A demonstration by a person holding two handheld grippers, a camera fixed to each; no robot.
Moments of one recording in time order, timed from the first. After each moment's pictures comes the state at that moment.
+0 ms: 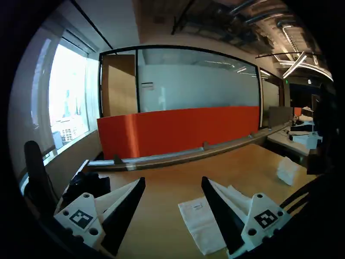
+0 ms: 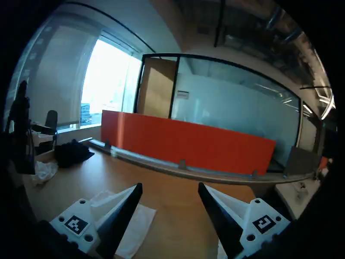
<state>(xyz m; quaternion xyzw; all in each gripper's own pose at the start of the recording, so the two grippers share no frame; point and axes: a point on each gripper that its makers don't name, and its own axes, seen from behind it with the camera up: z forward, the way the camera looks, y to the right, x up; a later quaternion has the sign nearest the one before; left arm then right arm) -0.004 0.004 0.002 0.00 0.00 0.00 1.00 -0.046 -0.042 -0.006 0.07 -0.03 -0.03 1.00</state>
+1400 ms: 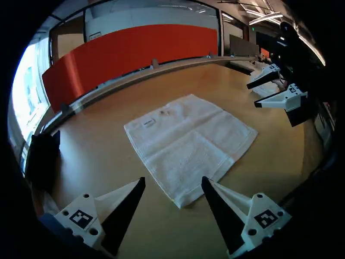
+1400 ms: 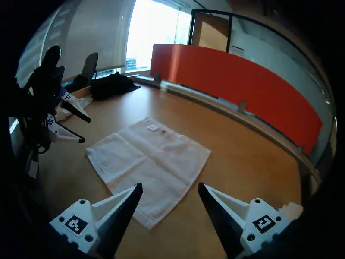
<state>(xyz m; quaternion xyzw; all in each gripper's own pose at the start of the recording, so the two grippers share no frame) -0.272 0.119 0.041 -0.15 -0.23 0.09 0.96 -0.269 -0.144 0.001 0.24 -0.22 -0.09 0.94</state>
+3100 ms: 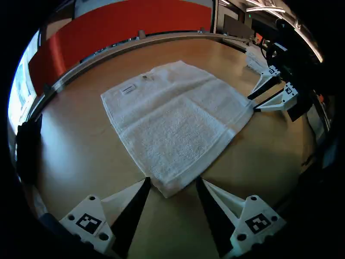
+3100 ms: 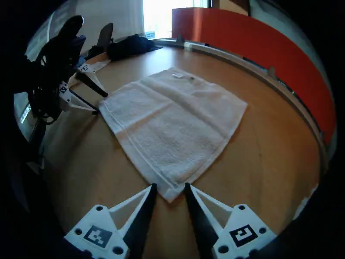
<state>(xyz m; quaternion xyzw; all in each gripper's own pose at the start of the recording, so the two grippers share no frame) -0.341 0.139 0.043 -0.19 -0.33 0.09 0.92 -0.355 -0.155 -0.045 0.32 -0.34 -0.11 0.88</state>
